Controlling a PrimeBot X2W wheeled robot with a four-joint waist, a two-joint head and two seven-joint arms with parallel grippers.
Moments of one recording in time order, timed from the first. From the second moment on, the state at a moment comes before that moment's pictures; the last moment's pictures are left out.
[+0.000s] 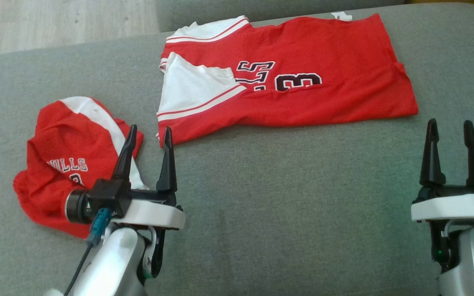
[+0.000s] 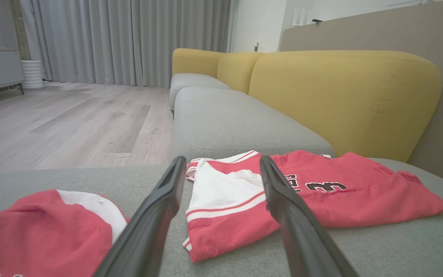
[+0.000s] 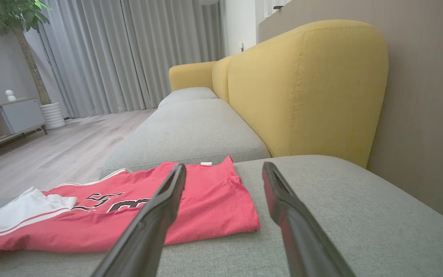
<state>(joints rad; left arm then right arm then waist) -0.30 0.16 -0.46 0.27 -0.42 0.19 -0.26 -0.16 -0.07 -0.14 0.22 0.14 0.13 -0.25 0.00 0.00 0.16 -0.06</state>
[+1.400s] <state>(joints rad) -0.57 0.15 -0.42 0.72 -0.42 0.15 -0.12 -0.23 -0.05 -0.07 0.15 0.14 0.13 -0.21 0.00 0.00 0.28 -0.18</state>
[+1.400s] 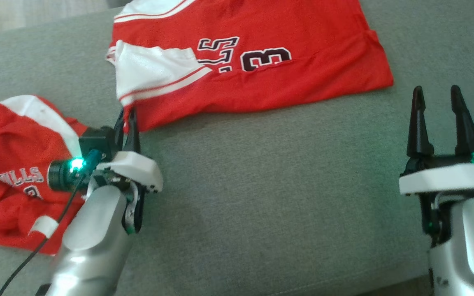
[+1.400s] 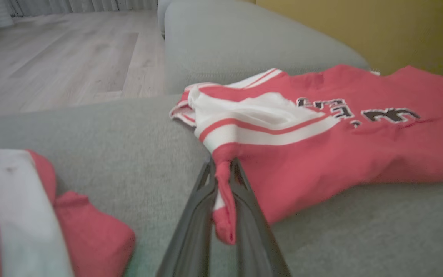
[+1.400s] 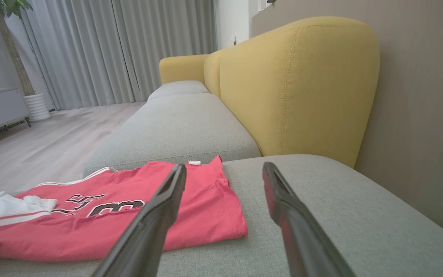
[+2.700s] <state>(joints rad) -0.61 0.15 -0.56 0.38 -0.35 0.13 -0.14 -0.84 -0.13 -0.30 0.96 -0.24 0.13 0.16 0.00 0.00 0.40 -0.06</state>
